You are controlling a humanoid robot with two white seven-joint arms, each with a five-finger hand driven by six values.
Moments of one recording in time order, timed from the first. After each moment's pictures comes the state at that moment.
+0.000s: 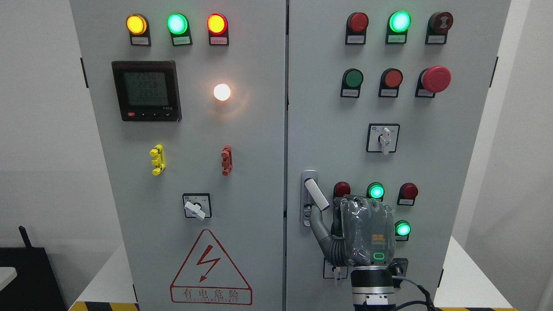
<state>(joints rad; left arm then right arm) 0.06 -0.08 0.00 0.00 0.11 -0.13 -0.07 -0.48 0.14 0.24 -1.67 1.32 0.16 -0.25</state>
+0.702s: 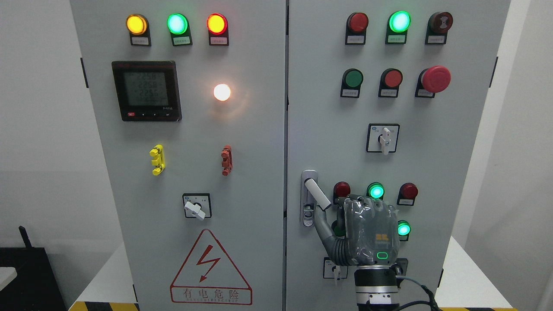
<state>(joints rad) 0.06 -0.08 0.00 0.00 0.11 -0.13 -0.07 -0.48 0.14 0.22 -1.67 1.33 0.16 -0.25</state>
